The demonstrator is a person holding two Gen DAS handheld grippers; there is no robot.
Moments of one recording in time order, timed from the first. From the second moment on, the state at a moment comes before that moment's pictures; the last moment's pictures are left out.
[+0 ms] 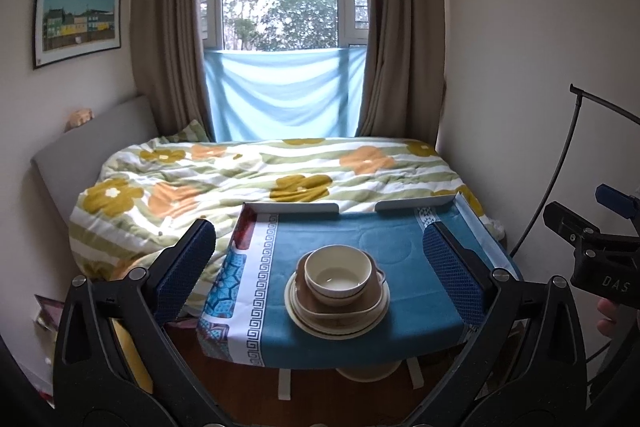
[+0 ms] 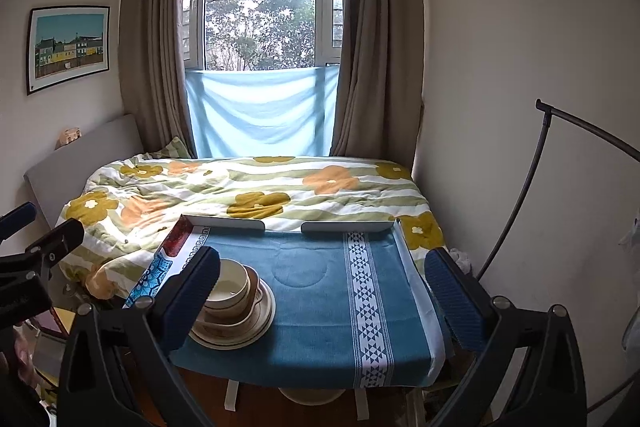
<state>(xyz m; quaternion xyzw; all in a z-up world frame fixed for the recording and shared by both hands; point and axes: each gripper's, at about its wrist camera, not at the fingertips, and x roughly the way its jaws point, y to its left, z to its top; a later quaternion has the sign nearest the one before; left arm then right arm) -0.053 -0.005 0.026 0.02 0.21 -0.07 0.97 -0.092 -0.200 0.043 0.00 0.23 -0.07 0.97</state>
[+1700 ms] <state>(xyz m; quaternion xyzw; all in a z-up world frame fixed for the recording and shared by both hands) -0.032 -0.002 0.019 0.02 0.23 -0.06 0.97 -0.077 -0.207 0.045 0.00 0.23 -0.08 0.97</state>
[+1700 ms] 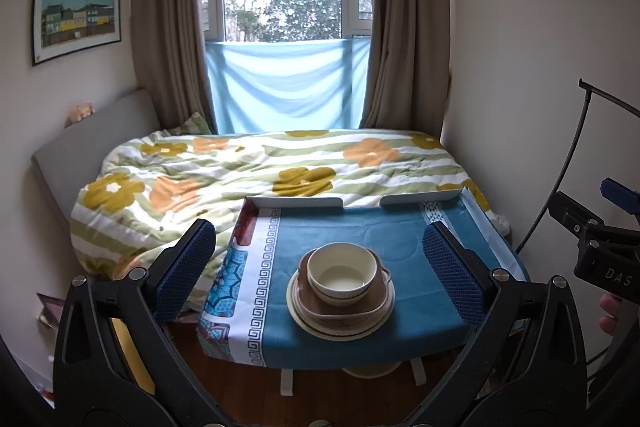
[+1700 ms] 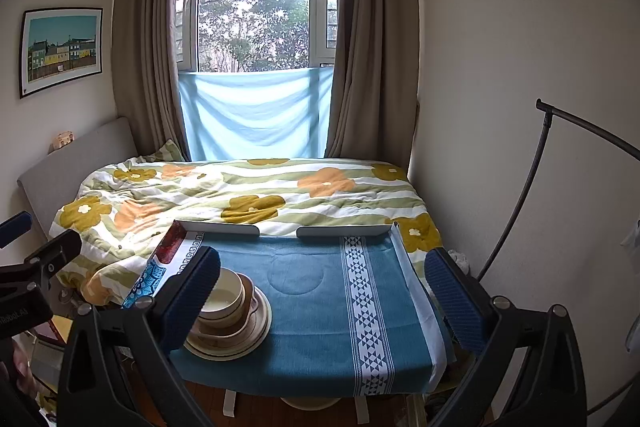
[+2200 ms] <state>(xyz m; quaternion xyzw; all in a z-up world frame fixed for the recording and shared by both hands) -0.026 0.001 0.017 0.02 0.22 -0.05 0.97 -0.074 -0.209 0.046 0.00 0.23 -0.08 0.97</state>
